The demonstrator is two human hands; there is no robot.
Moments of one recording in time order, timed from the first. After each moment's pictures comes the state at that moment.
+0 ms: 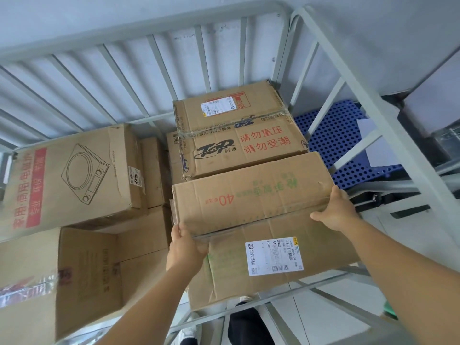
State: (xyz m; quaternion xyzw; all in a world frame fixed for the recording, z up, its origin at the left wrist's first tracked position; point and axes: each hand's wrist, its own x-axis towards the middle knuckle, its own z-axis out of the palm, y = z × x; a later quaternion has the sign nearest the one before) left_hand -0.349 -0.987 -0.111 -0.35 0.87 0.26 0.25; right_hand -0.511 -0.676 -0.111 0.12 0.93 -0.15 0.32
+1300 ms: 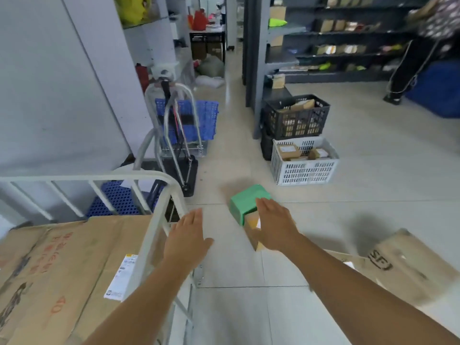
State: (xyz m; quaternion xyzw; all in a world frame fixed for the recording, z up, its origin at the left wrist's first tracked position) left_hand -0.177 -0.756 0.085 0.50 0.85 0.05 0.11; right_hand -0.013 -0.620 0.077 0.42 0.90 -0.13 0.03
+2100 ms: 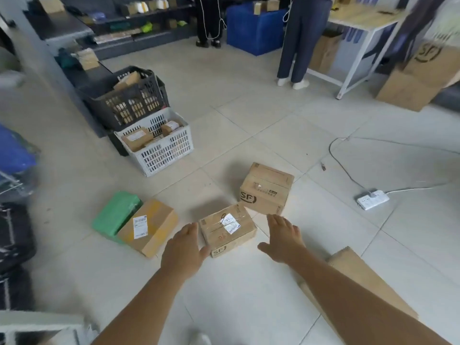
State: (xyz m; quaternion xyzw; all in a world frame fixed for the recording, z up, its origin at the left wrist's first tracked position) left_hand 0.158 -0.566 0.016 0.73 0.64 -0.05 0.22; right_hand 0.393 -0.583 0.005 0.74 0.63 -0.22 0.06
